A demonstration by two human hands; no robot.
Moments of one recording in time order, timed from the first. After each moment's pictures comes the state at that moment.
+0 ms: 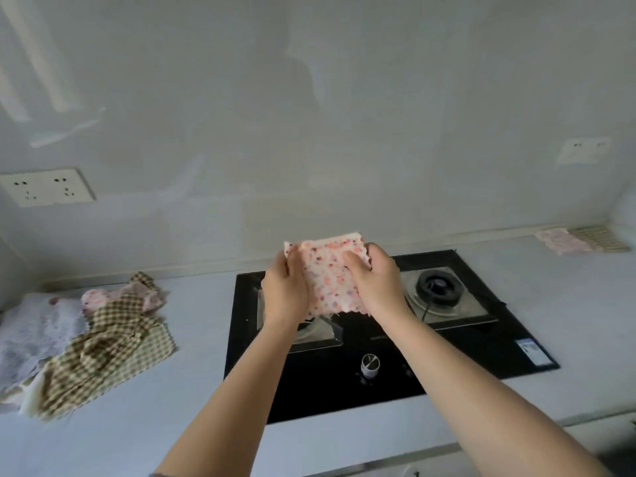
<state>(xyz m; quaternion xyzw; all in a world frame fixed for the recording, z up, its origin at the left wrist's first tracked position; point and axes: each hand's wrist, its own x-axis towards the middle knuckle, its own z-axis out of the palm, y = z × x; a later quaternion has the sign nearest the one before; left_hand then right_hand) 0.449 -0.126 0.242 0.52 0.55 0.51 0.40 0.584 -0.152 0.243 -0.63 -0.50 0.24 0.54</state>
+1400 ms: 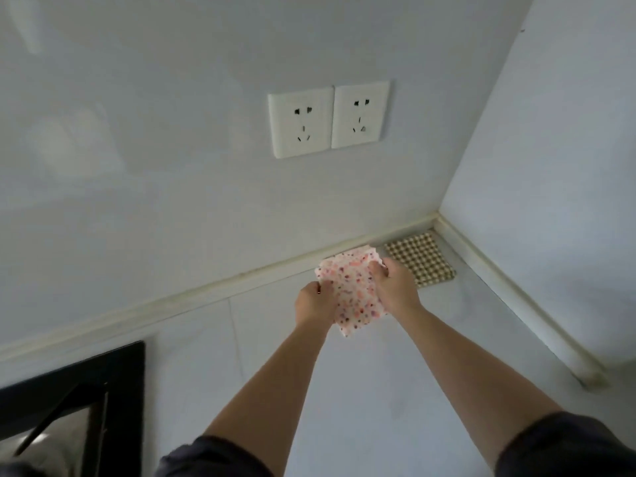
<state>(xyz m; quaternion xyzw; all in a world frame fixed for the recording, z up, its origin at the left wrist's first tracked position) 1.335 0.070 0.046 0.51 0.60 0.22 0.58 1.479 0.032 0.034 -0.82 -0.39 0.17 0.37</state>
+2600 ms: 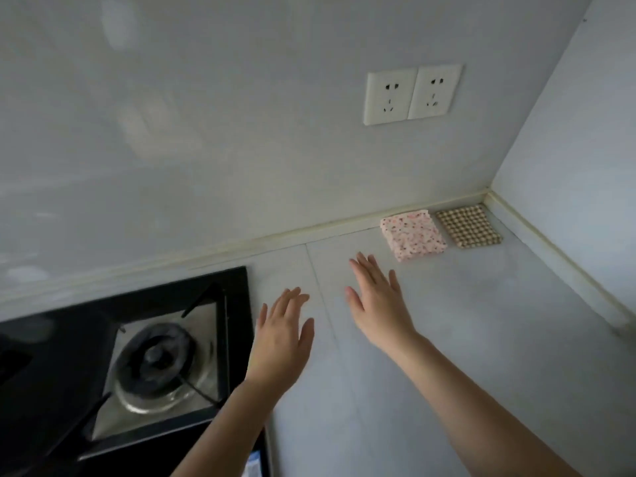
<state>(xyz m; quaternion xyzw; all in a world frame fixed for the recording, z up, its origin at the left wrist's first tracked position) 1.095 -0.055 0.072 0.82 0.51 0.16 0.20 1.283 -0.070 0.075 -0.74 -0.63 0.13 0.22</state>
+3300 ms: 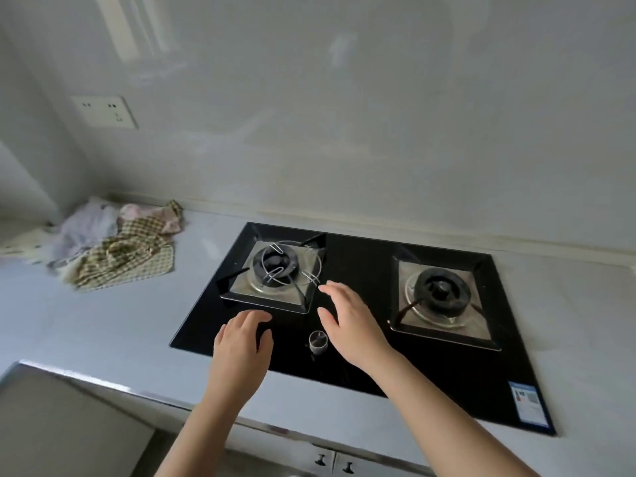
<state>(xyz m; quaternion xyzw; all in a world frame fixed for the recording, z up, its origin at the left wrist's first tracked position) 0.528 -0.238 0.115 0.61 0.73 0.28 0.11 0.721 -0.170 0.131 -0.51 -0.79 0.24 0.23</state>
